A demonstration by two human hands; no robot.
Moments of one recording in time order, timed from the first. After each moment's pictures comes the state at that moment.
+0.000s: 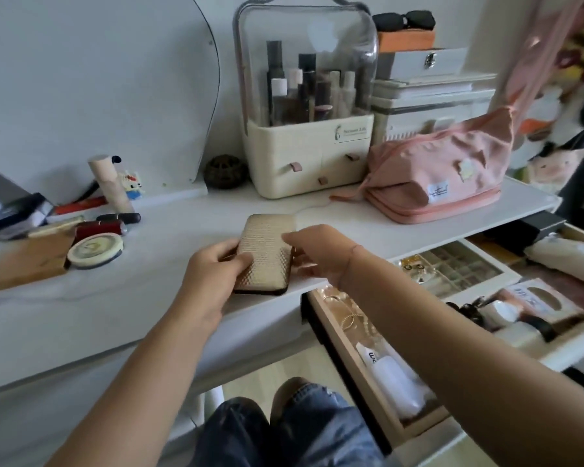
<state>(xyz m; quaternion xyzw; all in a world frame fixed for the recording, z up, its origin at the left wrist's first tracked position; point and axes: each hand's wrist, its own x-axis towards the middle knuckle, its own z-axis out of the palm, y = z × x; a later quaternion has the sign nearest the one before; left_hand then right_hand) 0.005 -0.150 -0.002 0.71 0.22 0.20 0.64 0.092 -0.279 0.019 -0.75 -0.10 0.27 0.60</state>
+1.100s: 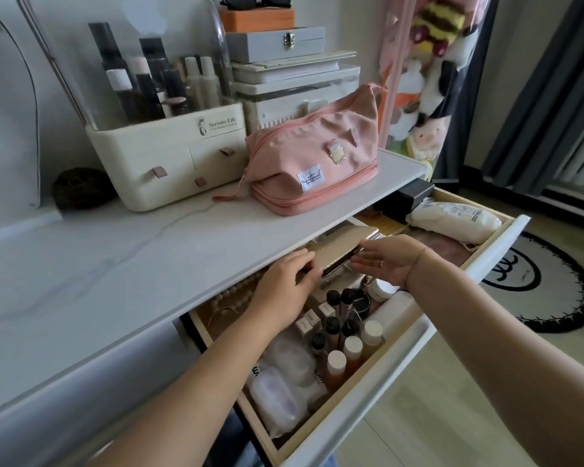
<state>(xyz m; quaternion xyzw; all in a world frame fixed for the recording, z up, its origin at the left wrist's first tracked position) 0.106 -0.344 -0.054 0.92 -0.12 0.05 0.36 0.164 -0.527 -0.032 -0.60 0.19 0.17 0.76</state>
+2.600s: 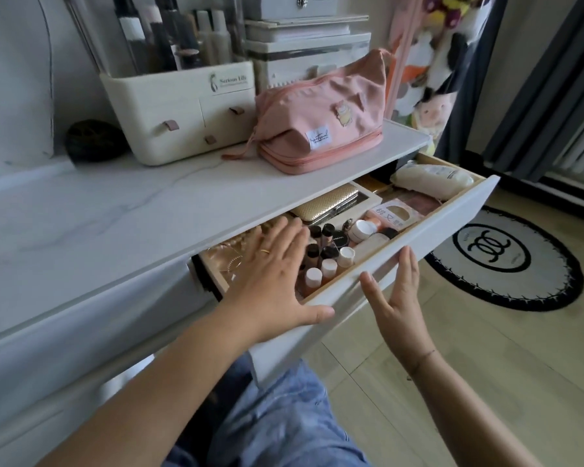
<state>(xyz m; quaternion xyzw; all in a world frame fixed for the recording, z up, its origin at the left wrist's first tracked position) 0.014 -0.321 -0.043 0.98 -0.18 0.05 0.06 0.014 -0.515 -0.109 -0.85 -0.01 -0.11 0.51</state>
